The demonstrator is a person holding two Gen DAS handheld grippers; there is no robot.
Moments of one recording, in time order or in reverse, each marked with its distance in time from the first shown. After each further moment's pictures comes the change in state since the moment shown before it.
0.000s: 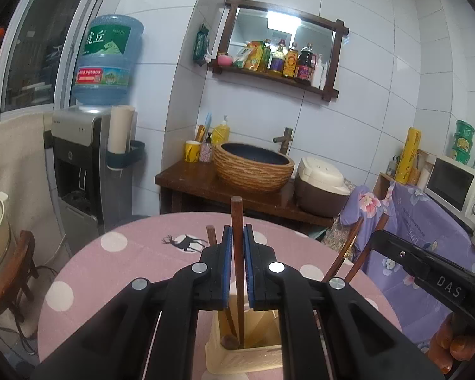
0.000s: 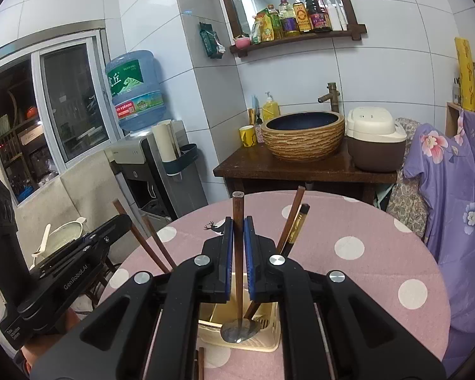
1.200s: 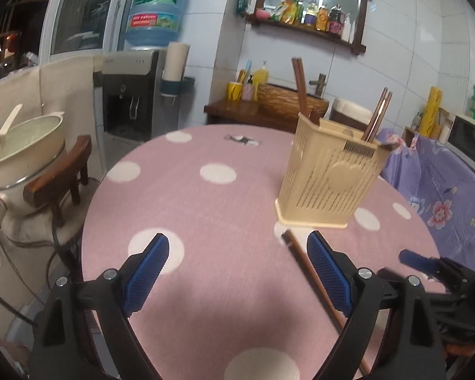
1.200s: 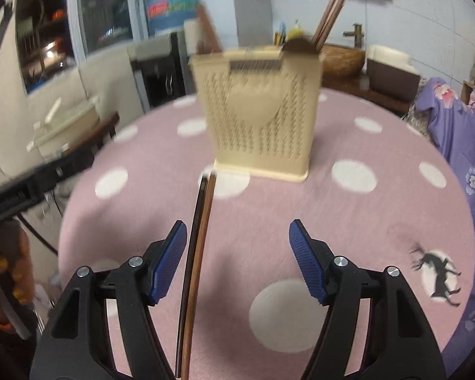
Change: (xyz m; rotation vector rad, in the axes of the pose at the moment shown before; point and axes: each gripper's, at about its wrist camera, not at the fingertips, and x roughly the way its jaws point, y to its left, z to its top) left arm -0.087 0.067 -0.157 -0.019 0.189 0.148; right arm -0.028 0.033 -0.223 -0.187 0.302 0.003
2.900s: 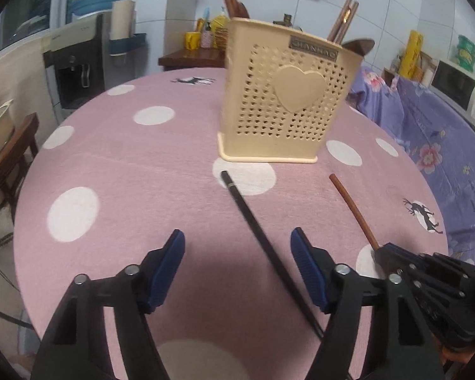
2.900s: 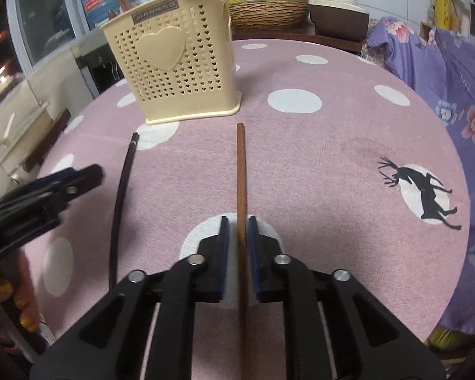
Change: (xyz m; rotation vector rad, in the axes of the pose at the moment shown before) left arm 0.061 -0.062 -0.032 0.129 0.233 -0.100; right arm 0.007 -0.057 -0.042 0.232 0.098 -0.123
